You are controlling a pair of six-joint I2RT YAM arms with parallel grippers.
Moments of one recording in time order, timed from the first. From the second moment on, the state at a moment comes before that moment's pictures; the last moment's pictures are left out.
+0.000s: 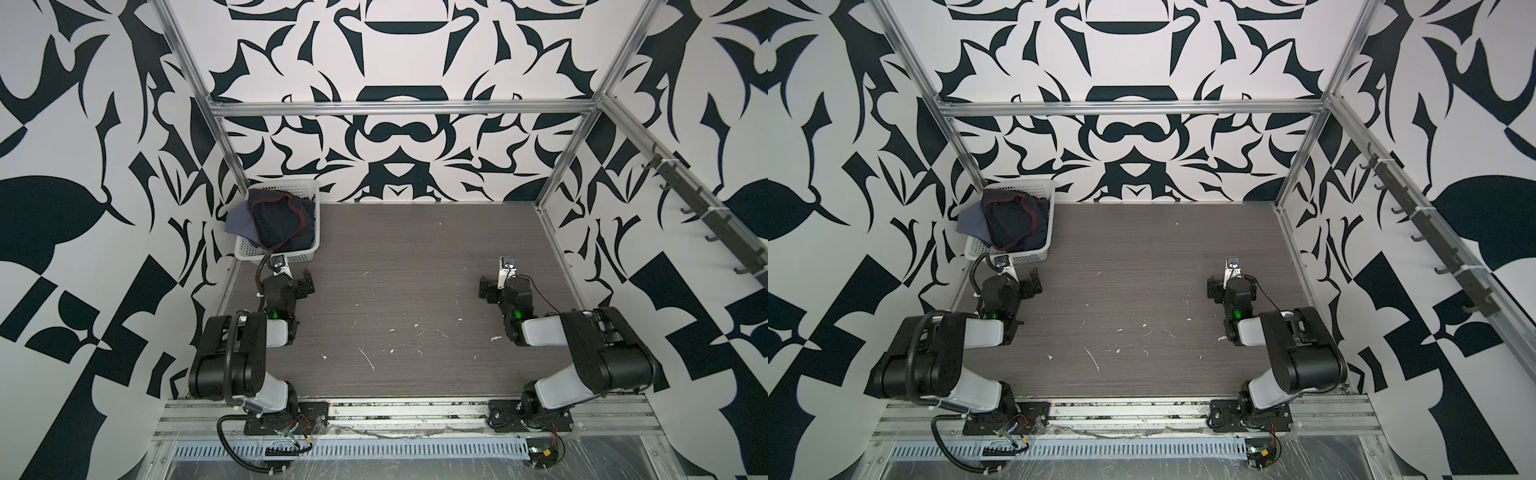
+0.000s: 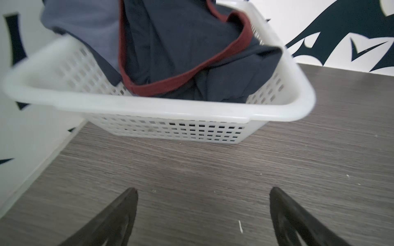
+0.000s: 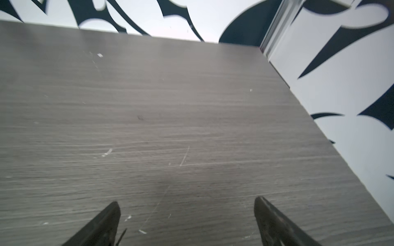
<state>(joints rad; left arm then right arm) 0.01 1.45 0.30 0.83 -0.09 -0.07 0.13 1.46 0.30 0.77 0.22 -0.02</state>
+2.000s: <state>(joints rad) 0.09 2.30 2.11 -0.76 -0.17 -0.55 0.40 1.14 0.72 -0.31 0.06 0.44</state>
